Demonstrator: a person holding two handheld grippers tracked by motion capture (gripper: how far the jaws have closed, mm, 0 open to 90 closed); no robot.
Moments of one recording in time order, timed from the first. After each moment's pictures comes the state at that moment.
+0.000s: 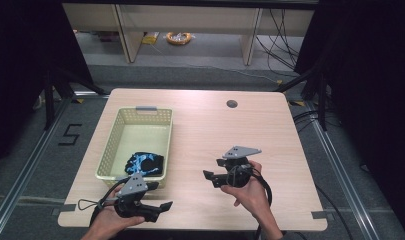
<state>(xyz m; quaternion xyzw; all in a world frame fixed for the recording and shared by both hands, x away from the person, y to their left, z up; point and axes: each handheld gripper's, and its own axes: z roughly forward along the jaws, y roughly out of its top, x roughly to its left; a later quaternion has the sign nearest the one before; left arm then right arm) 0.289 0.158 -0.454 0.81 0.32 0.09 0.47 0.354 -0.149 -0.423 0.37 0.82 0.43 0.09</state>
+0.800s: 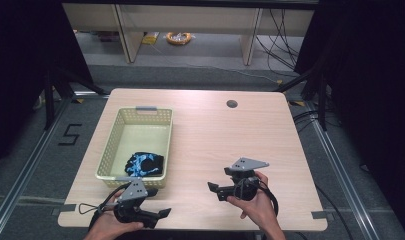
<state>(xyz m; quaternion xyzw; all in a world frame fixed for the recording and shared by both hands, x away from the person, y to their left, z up) 0.283 0.161 -0.468 0.83 0.31 0.08 0.46 0.331 -0.165 -0.441 0.38 0.81 0.44 0.09</state>
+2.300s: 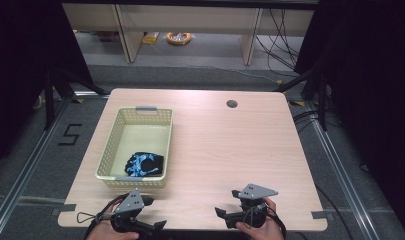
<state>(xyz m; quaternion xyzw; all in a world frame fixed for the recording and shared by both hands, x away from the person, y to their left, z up) 0.269 0.174 -0.499 0.84 0.30 0.07 0.45 0.283 -0.189 -0.487 0.37 0.81 0.44 0.07</state>
